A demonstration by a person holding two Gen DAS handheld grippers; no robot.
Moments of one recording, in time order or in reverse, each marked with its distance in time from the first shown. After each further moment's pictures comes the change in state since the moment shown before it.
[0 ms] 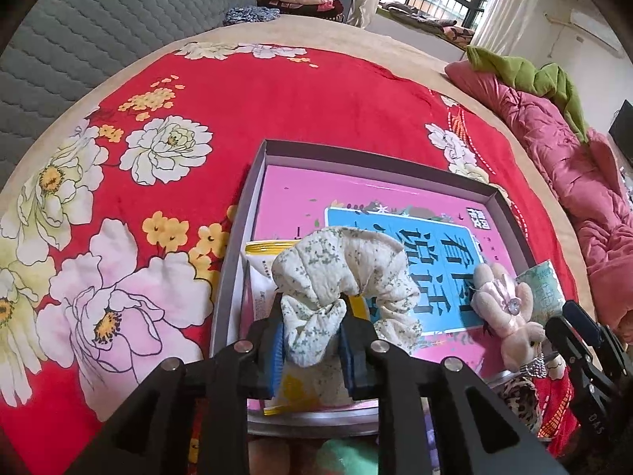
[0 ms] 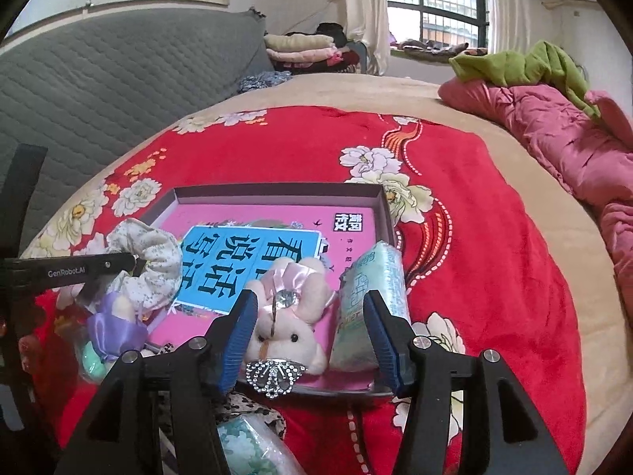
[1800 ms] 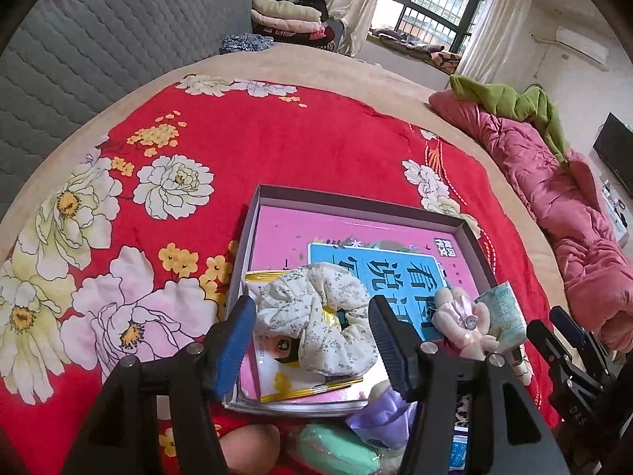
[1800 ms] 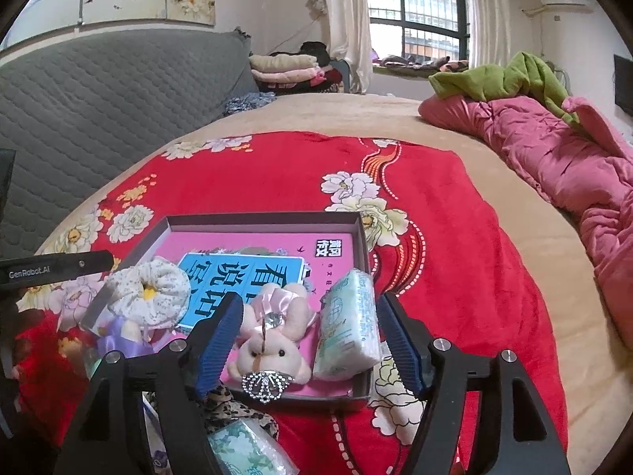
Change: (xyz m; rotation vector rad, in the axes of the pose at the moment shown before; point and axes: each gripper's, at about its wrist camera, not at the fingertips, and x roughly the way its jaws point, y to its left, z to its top) left arm -0.050 -0.003 0.006 -0.004 -0.101 -0.044; right arm -0.030 -0.003 0.011 0.021 -0.080 -0.055
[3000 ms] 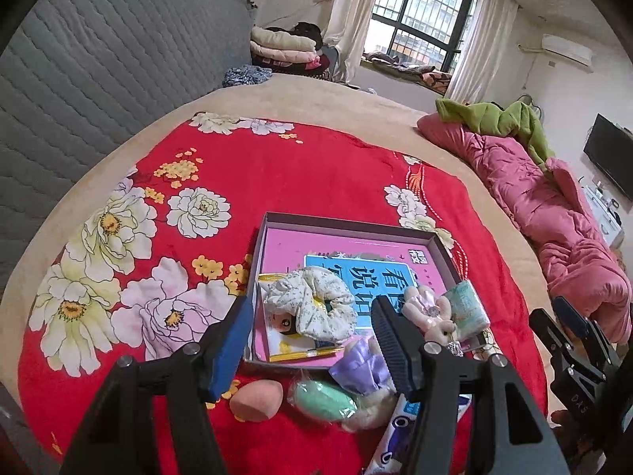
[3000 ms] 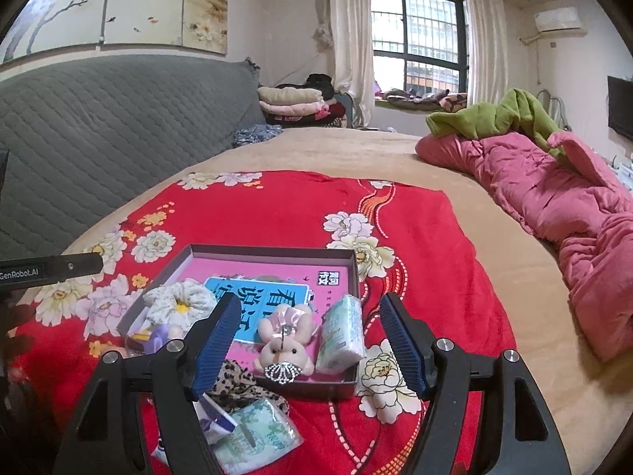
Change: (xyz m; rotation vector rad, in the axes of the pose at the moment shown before) left arm -0.086 -0.012 -0.016 0.030 -0.098 0.006; right arm -0.086 0.007 0.004 -0.028 -0.112 0.002
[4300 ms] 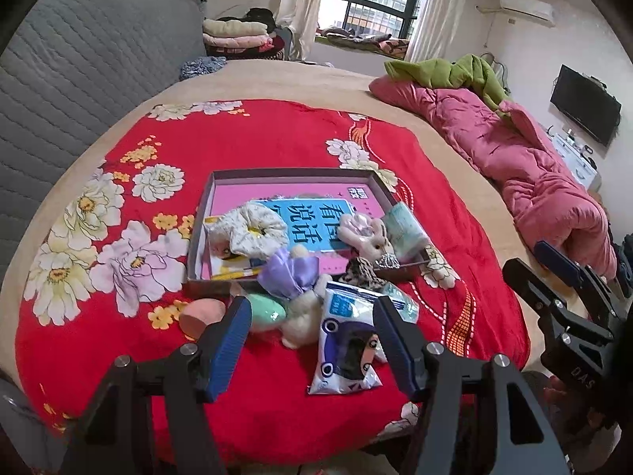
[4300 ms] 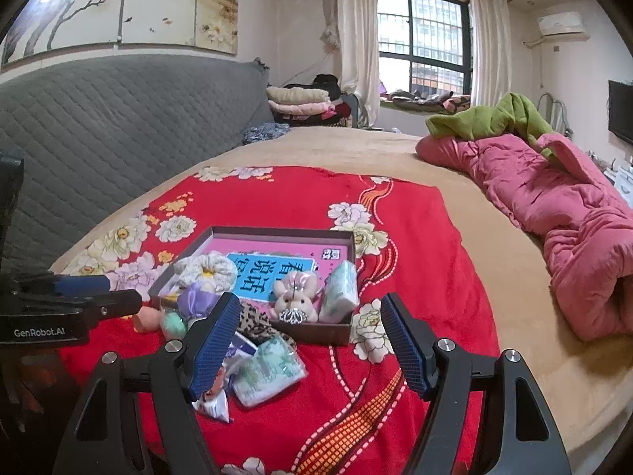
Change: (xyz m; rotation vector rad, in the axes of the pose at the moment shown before) left arm -0.041 -0.062 -0.066 0.138 0.085 -0.069; right arm -0.076 -0.001 -0.030 -0.024 0.016 0.019
